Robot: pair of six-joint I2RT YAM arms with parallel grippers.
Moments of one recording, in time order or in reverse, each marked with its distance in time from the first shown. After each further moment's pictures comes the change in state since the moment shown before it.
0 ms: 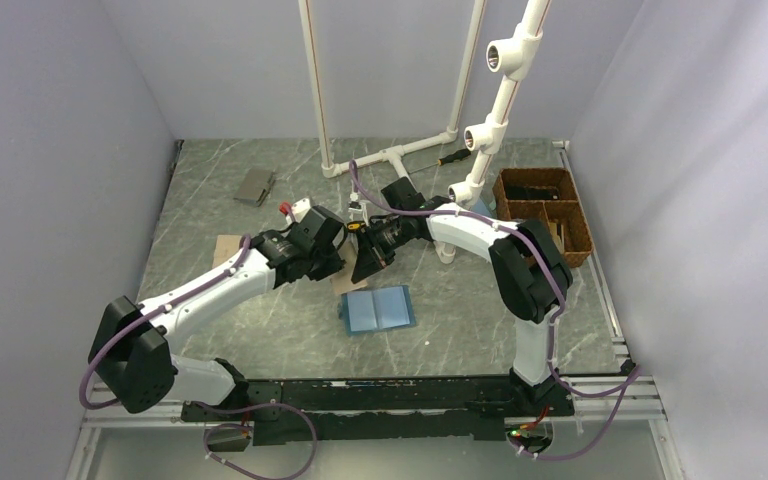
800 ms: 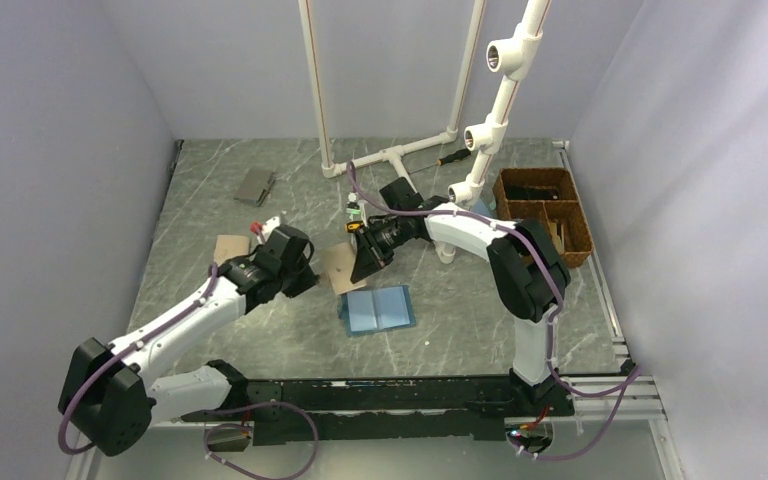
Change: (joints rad) left arm 0.103 -0.207 -0.237 0.094 0.071 0.038; right arm 0.008 0.013 0.009 -0.003 0.014 -0.020
